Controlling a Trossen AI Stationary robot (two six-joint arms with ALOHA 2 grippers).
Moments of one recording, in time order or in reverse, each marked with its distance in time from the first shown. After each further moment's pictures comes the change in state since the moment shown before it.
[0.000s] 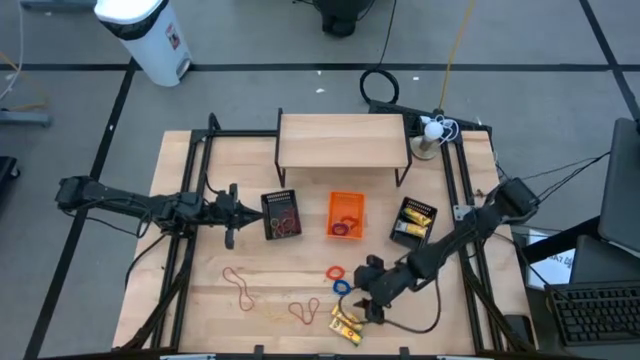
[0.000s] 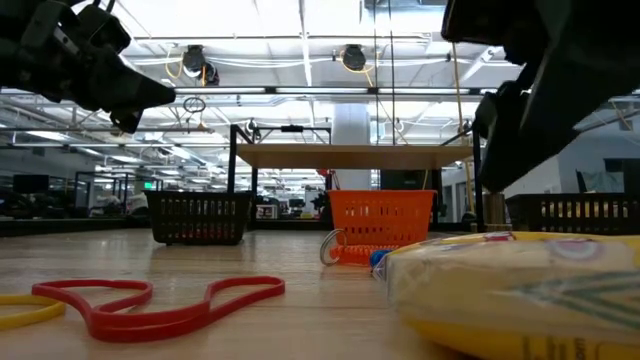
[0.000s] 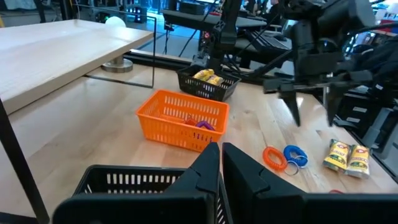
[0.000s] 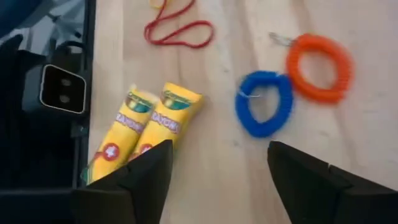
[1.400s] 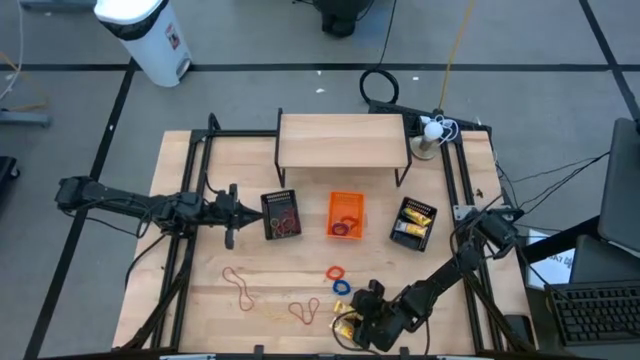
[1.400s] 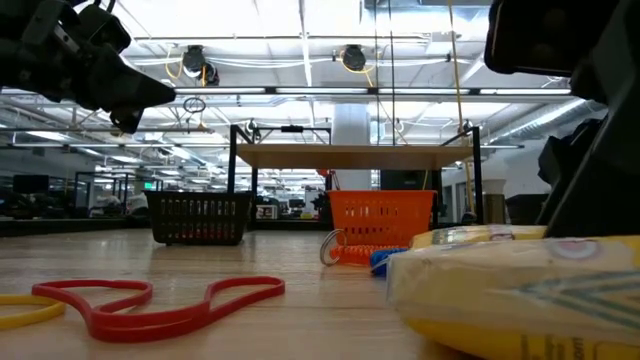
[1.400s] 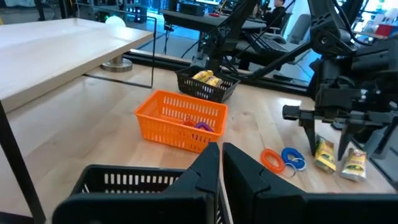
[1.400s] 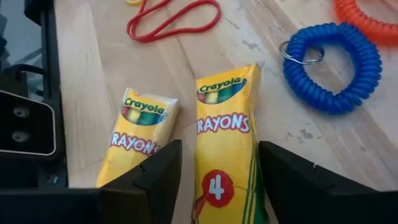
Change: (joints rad) left arm 0.000 0.000 0.001 0.003 0.002 -0.018; right arm 0.184 0.321 0.156 -0.055 0.329 0.382
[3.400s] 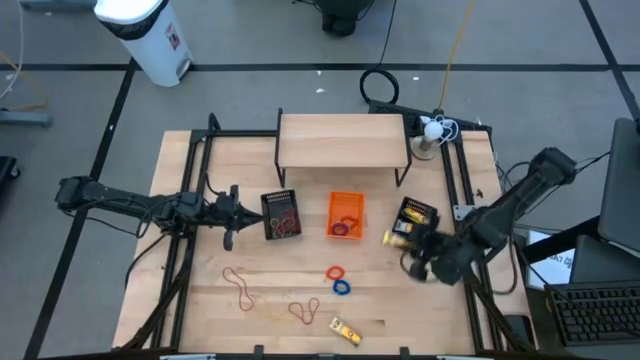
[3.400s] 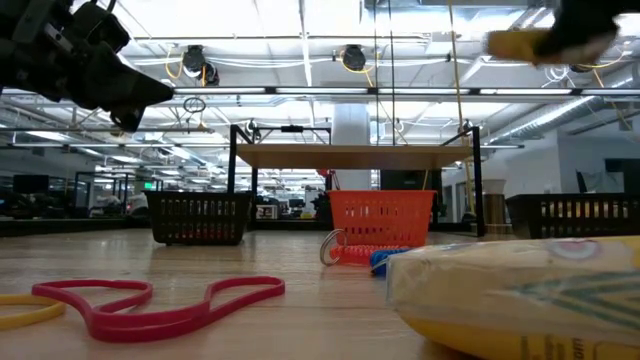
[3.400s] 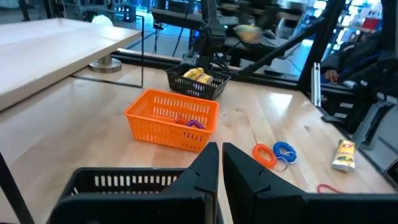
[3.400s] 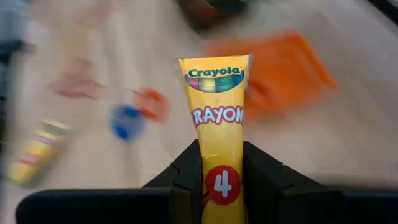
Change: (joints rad) left arm 0.000 0.000 0.000 -0.003 0.043 0.027; right arm -0.054 -0.916 -0.211 -0.682 0.190 -0.225
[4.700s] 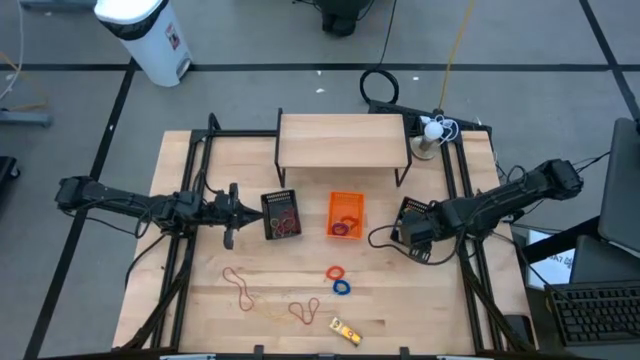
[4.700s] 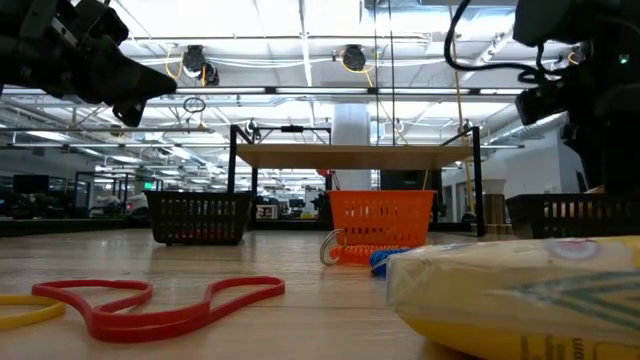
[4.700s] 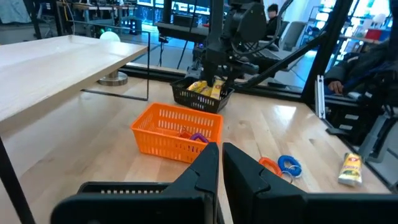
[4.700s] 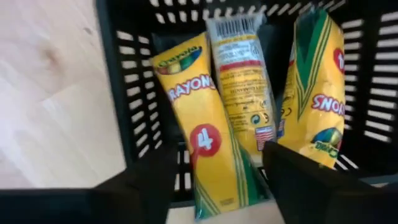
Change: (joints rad) left arm 0.000 0.000 0.000 0.048 -0.027 0.013; right arm -0.427 0.085 -0.193 -0.231 -0.541 -0.163
